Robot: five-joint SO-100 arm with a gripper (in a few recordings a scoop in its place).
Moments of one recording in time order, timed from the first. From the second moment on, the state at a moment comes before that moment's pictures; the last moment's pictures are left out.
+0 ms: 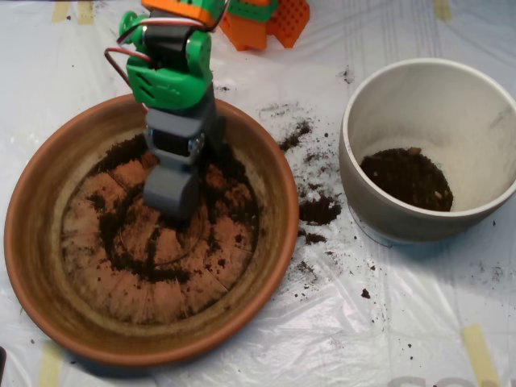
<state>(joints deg) 26.1 90.0 117.2 55.7 -4.5</state>
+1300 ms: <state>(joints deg) 21.1 104.1 116.3 64.5 -4.7</state>
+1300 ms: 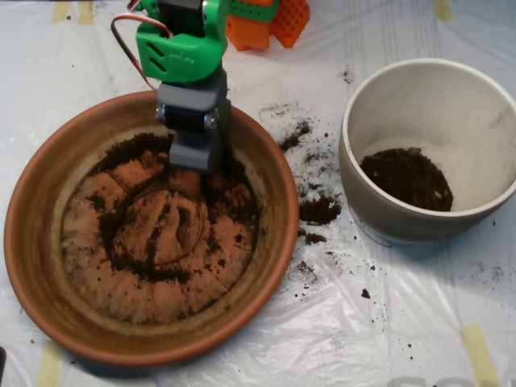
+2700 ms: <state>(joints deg) -22.5 88.7 59.3 94.1 6.0</state>
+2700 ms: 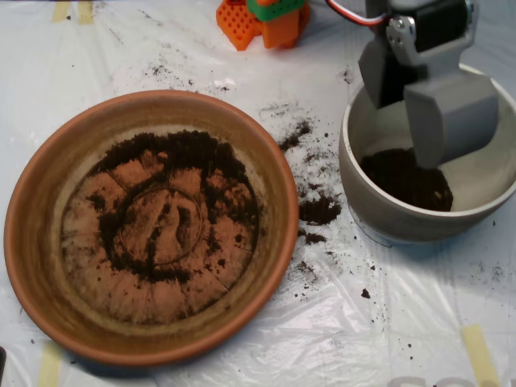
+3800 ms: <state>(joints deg) -13.1 123.8 88.2 90.3 1.1</state>
